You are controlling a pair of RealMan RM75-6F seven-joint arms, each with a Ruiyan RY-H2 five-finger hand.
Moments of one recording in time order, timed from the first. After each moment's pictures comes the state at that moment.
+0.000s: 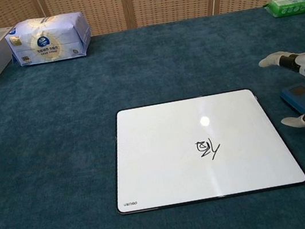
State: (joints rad) left arm -0.11 -0.91 0.01 -1.96 1.56 1.40 -0.01; right arm 0.32 -1.61 0.13 -1.60 -1.22 1.24 -0.48
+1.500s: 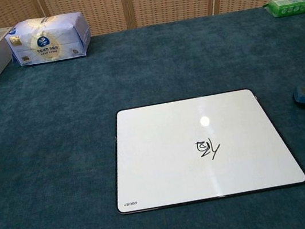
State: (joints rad) left arm -0.11 -0.91 0.02 -1.95 1.57 1.41 -0.03; right arm 0.30 -1.46 0.08 -1.51 -1.20 1.25 -0.51
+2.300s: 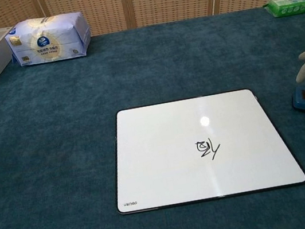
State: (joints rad) left arm -0.11 -0.91 0.02 -1.95 1.56 1.40 -0.03; right arm 0.36 -1.45 0.14 -1.64 -1.05 1.15 -0.50
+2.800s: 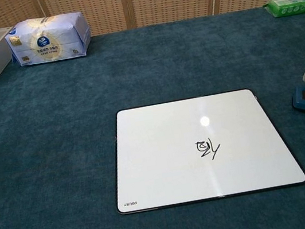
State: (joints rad) left arm -0.12 -0.91 0.02 -1.94 1.56 1.40 -0.04; right arm 0.37 -1.45 0.15 -1.63 -0.97 1.16 -0.53
